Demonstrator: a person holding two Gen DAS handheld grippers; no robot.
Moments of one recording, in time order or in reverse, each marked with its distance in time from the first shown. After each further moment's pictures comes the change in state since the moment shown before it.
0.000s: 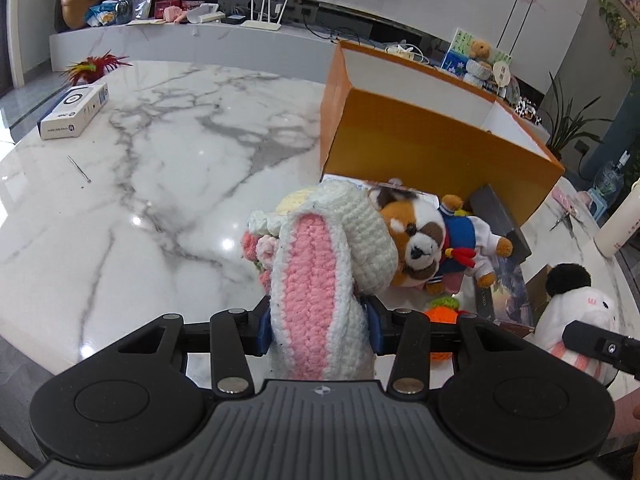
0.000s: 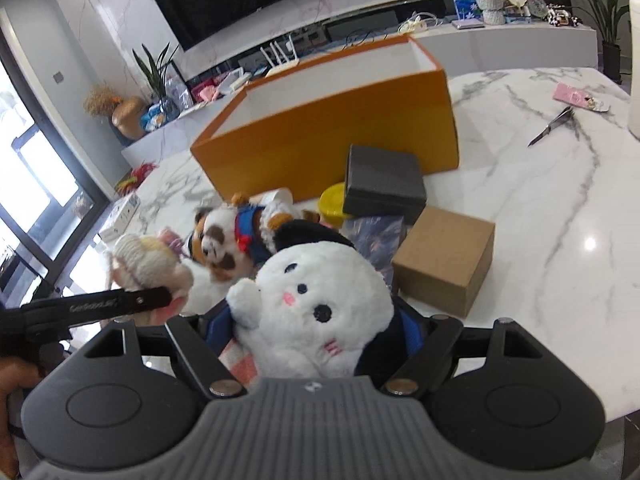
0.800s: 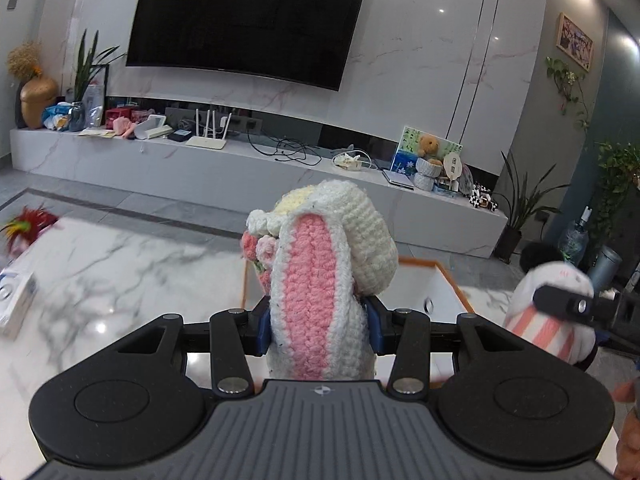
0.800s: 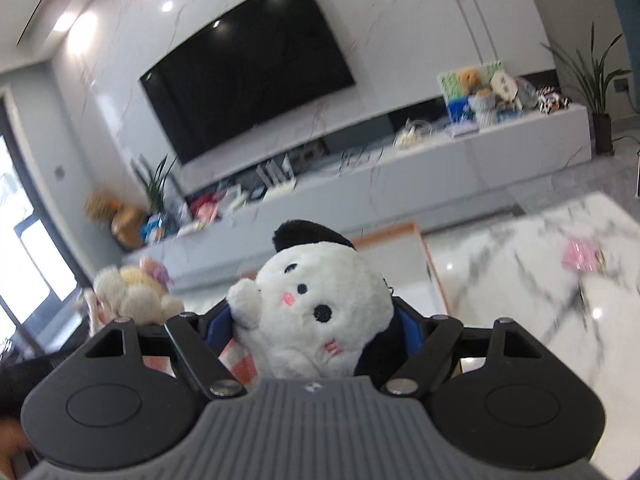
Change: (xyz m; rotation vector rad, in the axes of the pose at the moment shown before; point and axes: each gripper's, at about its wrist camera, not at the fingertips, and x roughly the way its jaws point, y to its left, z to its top) left arm 0.014 -0.077 0.179 0.088 -0.288 -0.103; right arm 0.010 -0.006 0.184 0.039 -0.331 -0.003
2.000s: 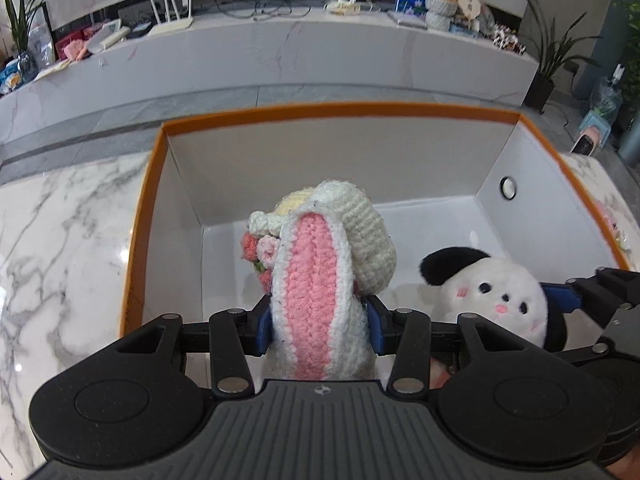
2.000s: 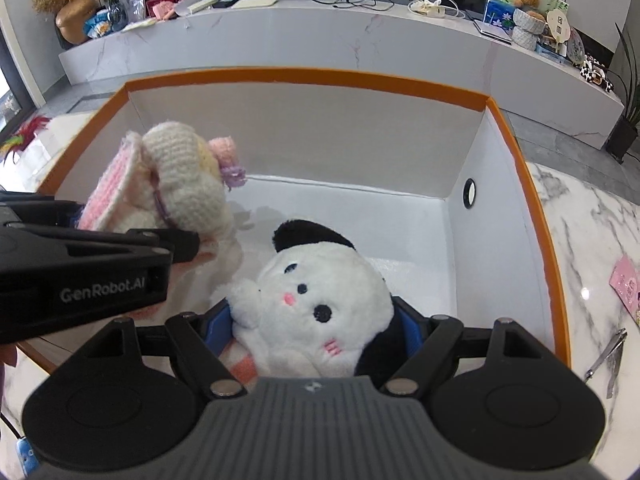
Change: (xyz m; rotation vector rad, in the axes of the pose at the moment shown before) left arm 0.178 -0.016 -0.031 0.172 0.470 0.082; right arm 0.214 -0.017 -0.045 -0.344 0.568 -0.218
